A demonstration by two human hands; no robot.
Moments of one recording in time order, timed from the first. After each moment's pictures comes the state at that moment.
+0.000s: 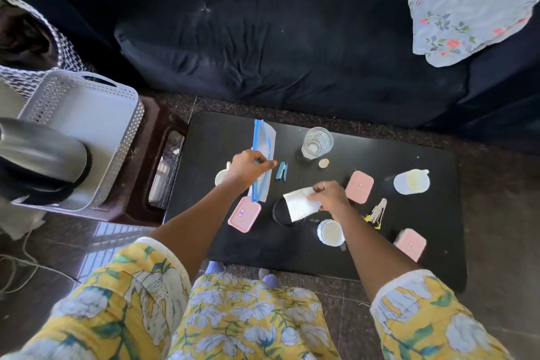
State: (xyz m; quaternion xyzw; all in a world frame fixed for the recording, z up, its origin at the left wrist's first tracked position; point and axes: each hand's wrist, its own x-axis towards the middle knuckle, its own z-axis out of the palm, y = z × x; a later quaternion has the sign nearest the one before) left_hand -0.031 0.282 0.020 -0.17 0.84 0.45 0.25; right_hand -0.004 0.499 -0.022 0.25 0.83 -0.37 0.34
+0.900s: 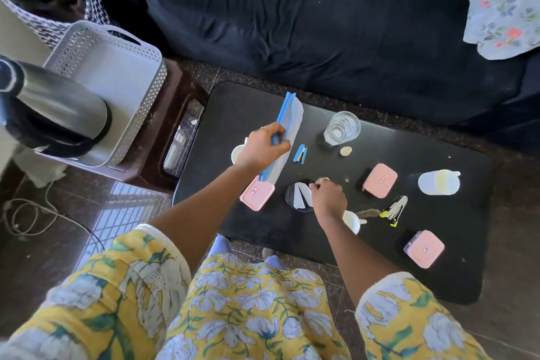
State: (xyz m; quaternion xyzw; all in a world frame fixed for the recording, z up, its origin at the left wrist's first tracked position) left_hand -0.015 0.275 0.021 -0.12 0.87 0.46 0.16; right_hand 0.038 0.454 -0.054 0.15 0.95 -0.16 0.23
